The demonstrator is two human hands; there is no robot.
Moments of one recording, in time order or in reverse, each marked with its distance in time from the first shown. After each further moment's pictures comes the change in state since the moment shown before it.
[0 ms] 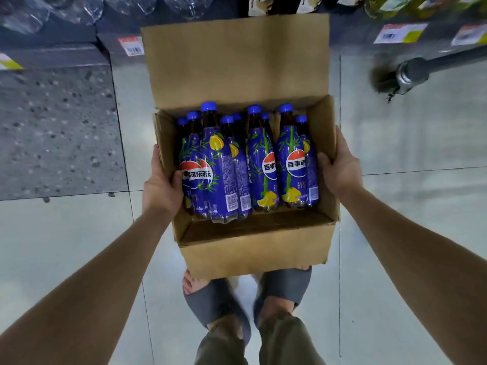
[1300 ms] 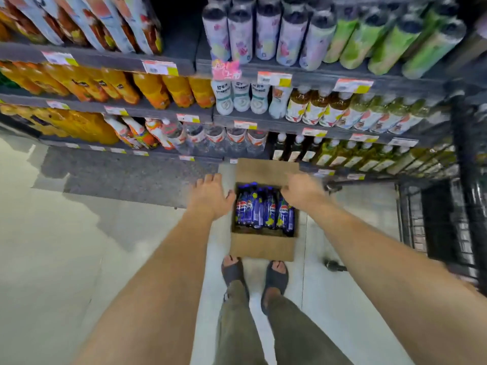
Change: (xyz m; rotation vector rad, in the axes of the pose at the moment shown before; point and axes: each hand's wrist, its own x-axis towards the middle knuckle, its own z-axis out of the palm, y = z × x) left_hand -0.405 0.222 -0.448 0.516 0.029 0.227; right_hand -0.405 -0.317 -0.371 -0.579 -0.170 -0.551
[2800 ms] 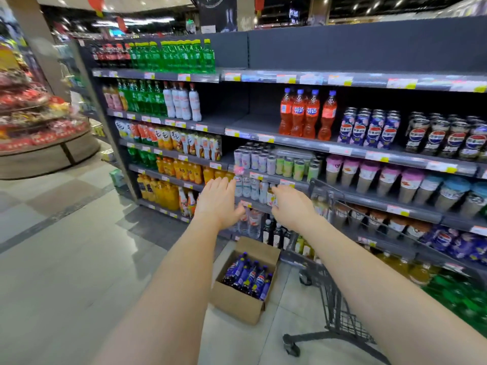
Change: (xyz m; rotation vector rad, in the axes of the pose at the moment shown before) left_hand -0.597 0.287 -0.043 0.202 0.799 0.008; right_hand -0.570 0.200 -0.145 -0.290 0.583 -0.578
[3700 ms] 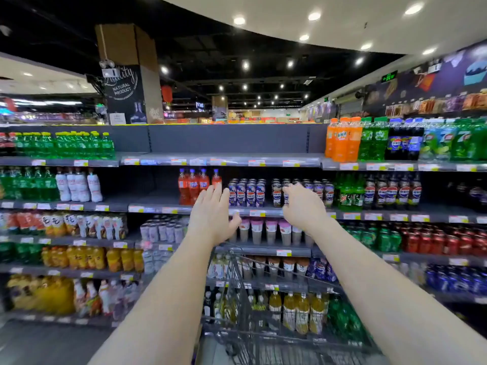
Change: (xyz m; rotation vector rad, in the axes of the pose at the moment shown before) left_hand 0.012 0.257 -0.196 -0.116 0.341 0.248; right_hand -0.212 0.202 -0.237 -0.104 0.410 0.425
